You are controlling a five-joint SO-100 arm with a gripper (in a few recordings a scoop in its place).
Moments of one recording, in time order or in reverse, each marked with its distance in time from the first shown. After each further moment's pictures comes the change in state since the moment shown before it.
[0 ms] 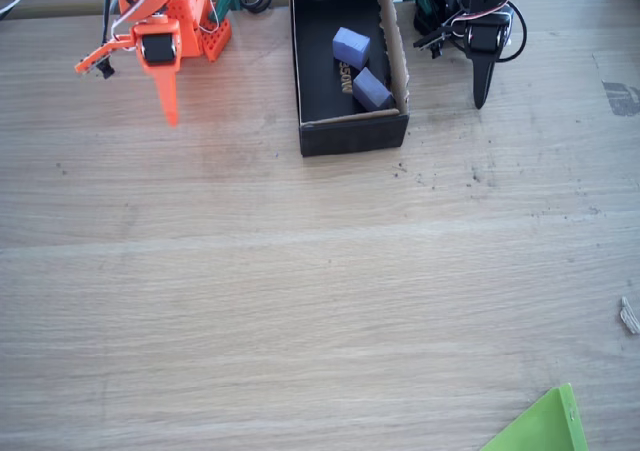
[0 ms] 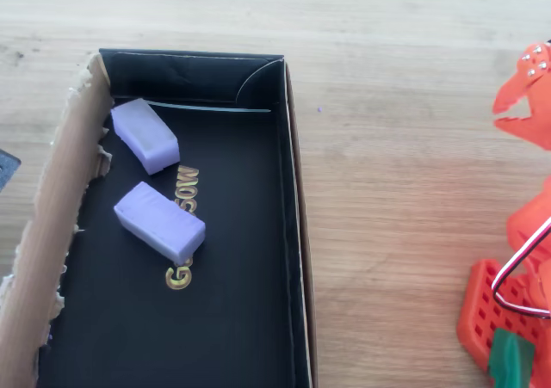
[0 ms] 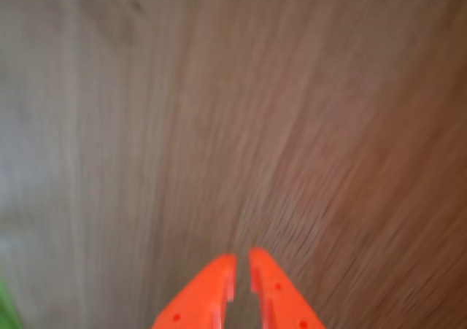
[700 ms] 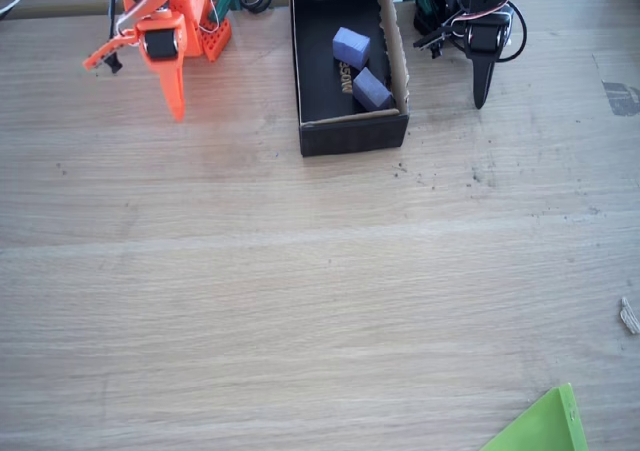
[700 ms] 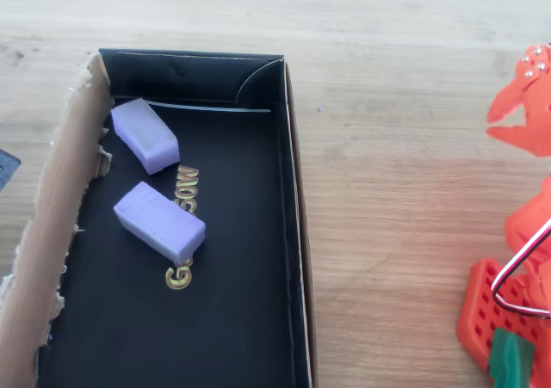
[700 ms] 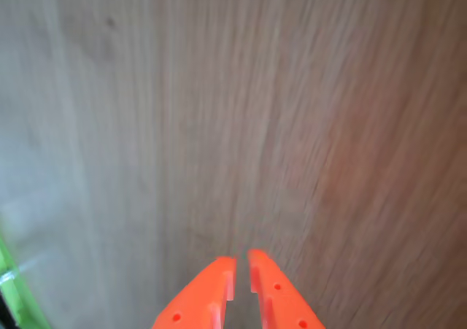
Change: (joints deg) arm -1.7 4.0 0.1 3.9 -8.3
